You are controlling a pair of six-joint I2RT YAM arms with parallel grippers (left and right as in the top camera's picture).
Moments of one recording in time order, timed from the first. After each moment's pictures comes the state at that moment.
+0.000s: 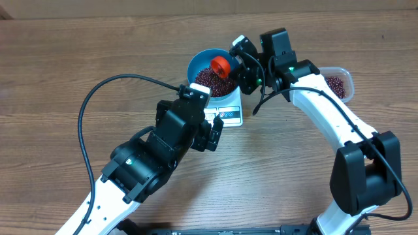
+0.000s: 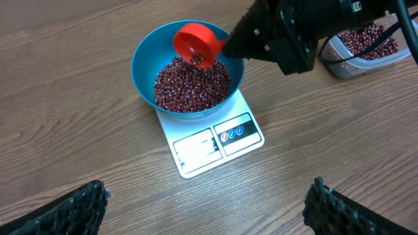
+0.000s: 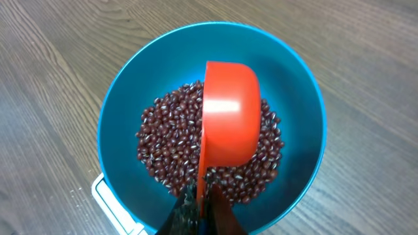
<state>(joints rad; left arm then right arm) -0.72 1.14 1.17 -0.77 -0.25 -0.26 0.32 1.84 1.43 -0.47 -0.43 -0.30</state>
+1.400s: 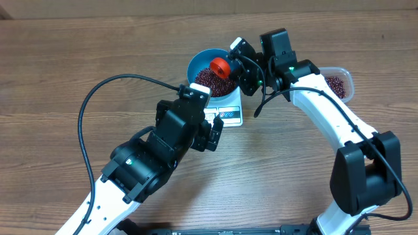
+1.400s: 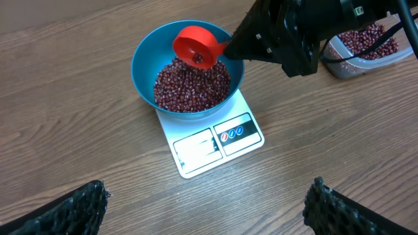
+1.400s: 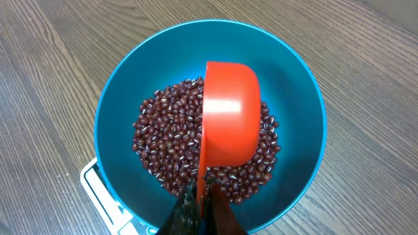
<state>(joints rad) -0.72 1.14 1.17 -0.77 -0.25 -0.26 0.32 1.84 1.43 -0.49 -0.44 -0.41</state>
